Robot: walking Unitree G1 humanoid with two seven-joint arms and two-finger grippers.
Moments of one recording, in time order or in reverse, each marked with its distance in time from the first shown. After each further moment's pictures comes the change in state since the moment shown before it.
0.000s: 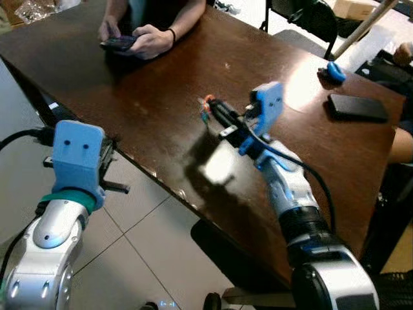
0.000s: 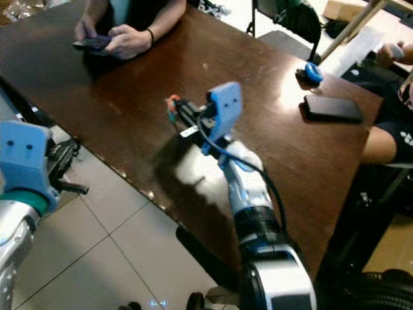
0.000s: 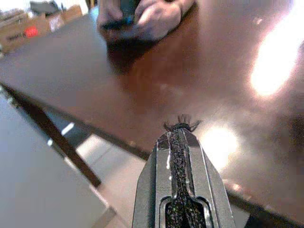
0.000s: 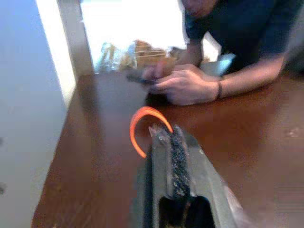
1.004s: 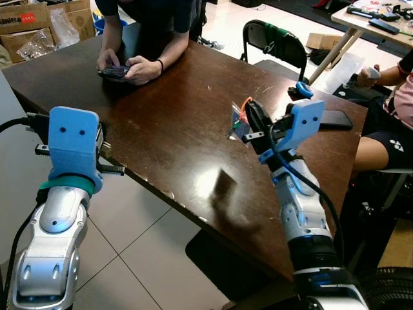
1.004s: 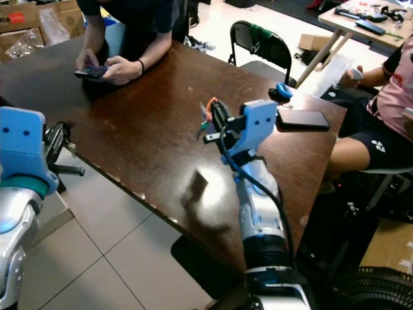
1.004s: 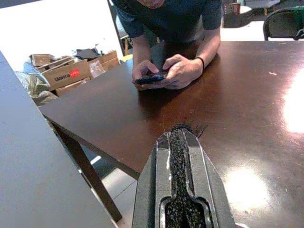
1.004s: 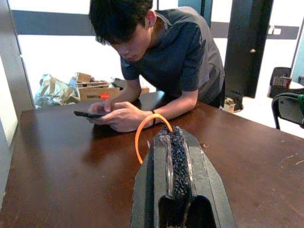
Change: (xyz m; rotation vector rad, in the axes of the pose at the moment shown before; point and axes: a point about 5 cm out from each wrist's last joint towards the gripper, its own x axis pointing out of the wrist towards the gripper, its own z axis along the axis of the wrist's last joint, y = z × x) left arm 0.014 0.011 0.001 0.020 -0.046 0.143; right arm -0.027 -0.006 0.000 -0.039 -0.043 -0.258
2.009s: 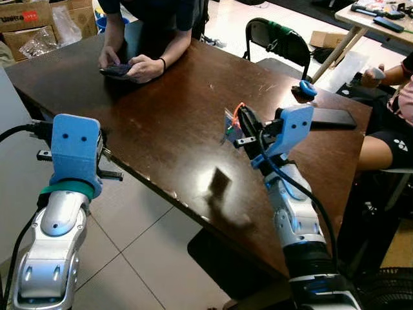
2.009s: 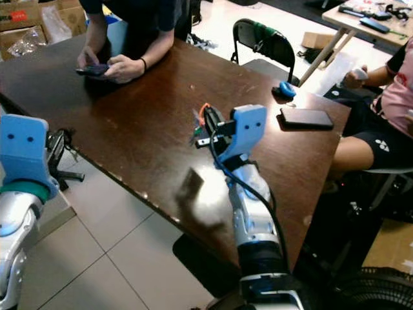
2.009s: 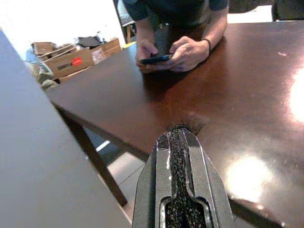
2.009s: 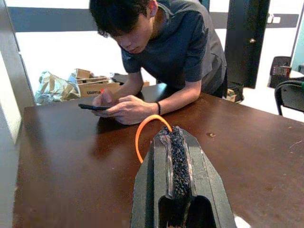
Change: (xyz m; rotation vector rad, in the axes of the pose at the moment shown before) left arm 0.000 0.001 -0.012 0.009 0.033 -0.004; right arm 0.000 0.010 -0.004 0.015 0.015 -0.018
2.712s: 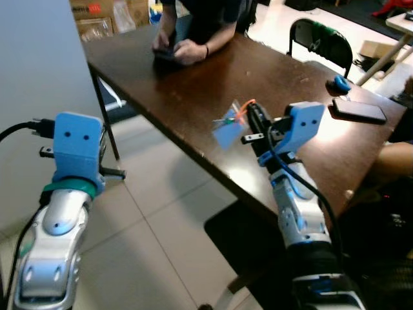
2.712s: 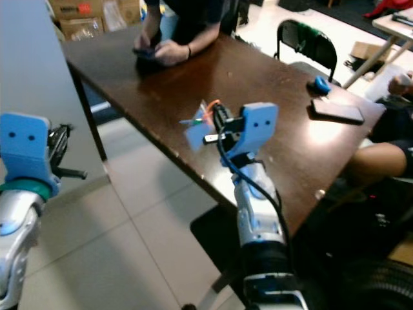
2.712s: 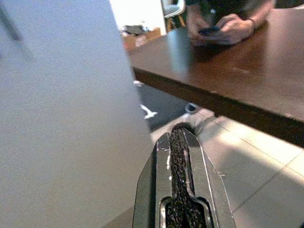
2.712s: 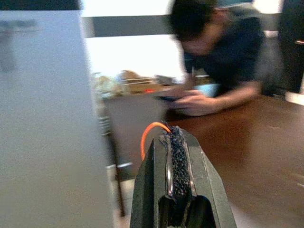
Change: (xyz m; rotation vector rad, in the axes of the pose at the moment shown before) left arm -0.001 0.002 -0.002 0.007 -0.009 -0.002; right arm 0.001 0.004 0.001 0.018 -0.012 -0.008
